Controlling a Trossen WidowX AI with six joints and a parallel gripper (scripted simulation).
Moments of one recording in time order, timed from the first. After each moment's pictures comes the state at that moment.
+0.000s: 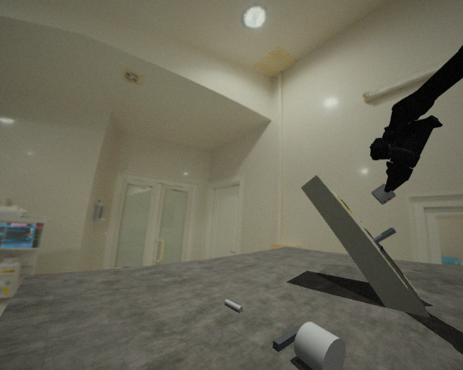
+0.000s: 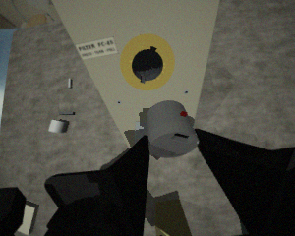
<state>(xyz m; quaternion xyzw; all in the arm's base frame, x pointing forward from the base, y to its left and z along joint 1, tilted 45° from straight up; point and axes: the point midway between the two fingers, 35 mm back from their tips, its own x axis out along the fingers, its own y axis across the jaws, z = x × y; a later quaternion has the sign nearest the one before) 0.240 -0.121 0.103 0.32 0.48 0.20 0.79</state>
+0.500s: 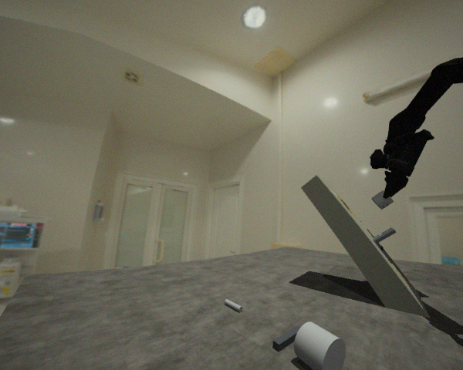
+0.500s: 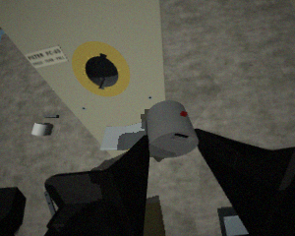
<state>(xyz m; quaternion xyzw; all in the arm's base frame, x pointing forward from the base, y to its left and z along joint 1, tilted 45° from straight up) 0.243 -0.163 0.051 0.32 0.49 0.20 0.79</state>
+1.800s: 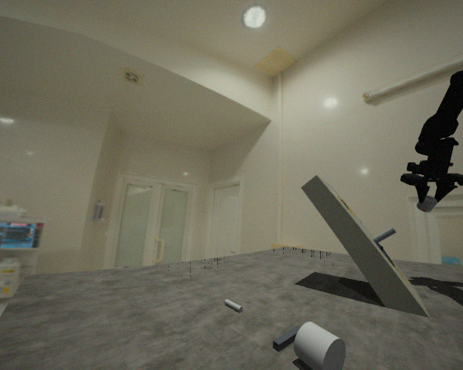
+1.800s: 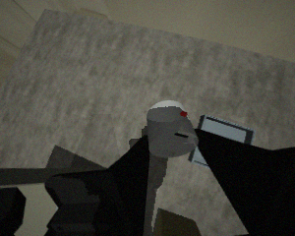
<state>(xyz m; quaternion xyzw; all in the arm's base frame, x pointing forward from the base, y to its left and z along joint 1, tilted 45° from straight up) 0.121 -0.284 -0.054 0.50 0.59 -0.26 0.58</state>
